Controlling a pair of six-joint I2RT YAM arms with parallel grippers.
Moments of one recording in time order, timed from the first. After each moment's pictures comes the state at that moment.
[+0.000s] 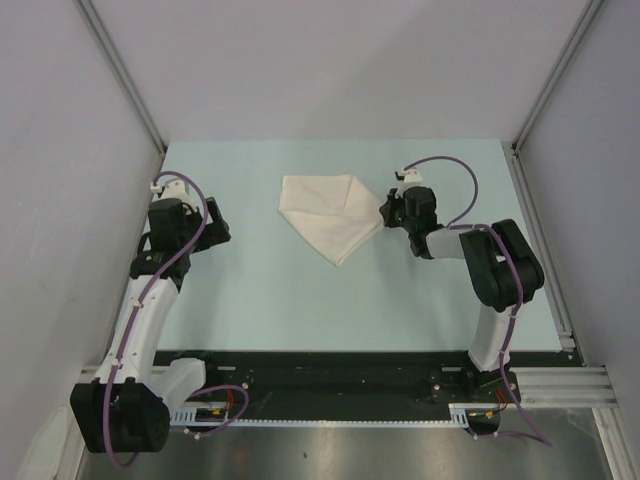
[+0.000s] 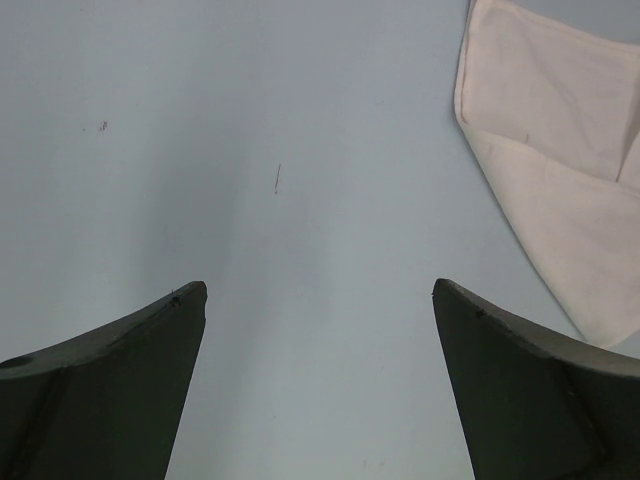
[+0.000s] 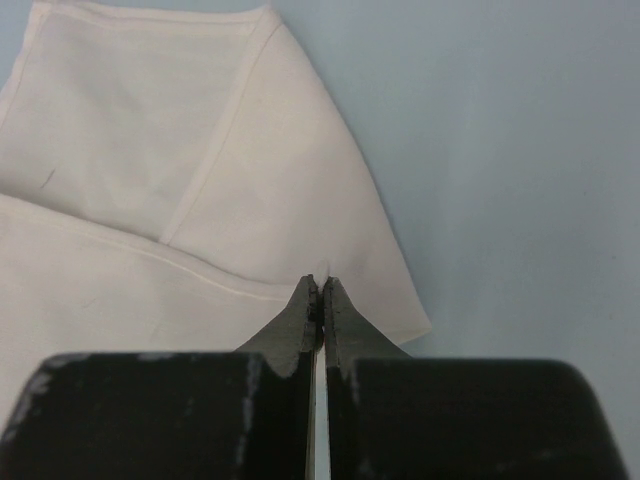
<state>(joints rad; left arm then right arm) 0.02 0.99 0.83 -0.41 -0.02 -0.26 0.34 1.89 0.93 0.58 -0.05 0.23</state>
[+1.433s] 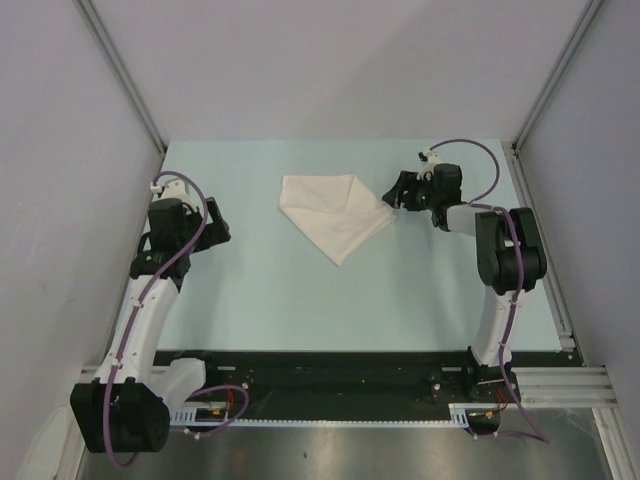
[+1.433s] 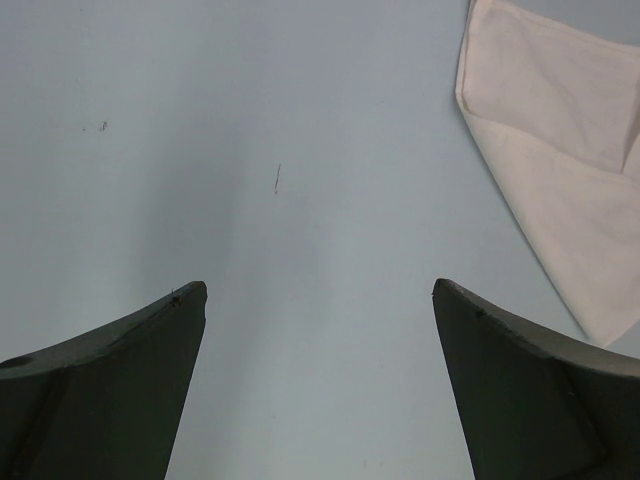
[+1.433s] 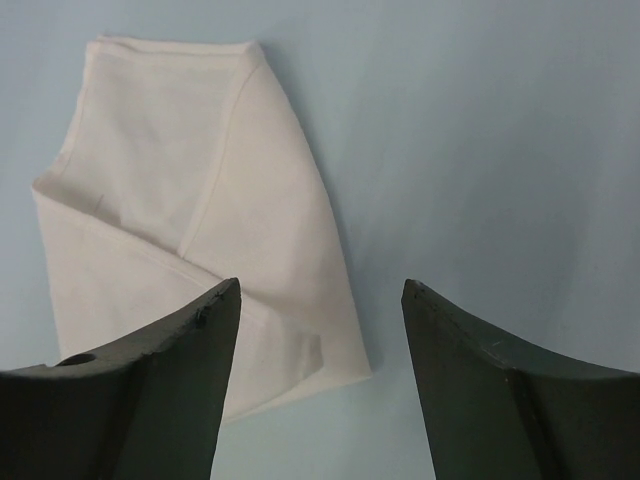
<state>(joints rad) 0.02 0.99 0.83 -0.41 -0.02 -0.26 0.14 1.98 1.16 0.37 -0.40 0.30</state>
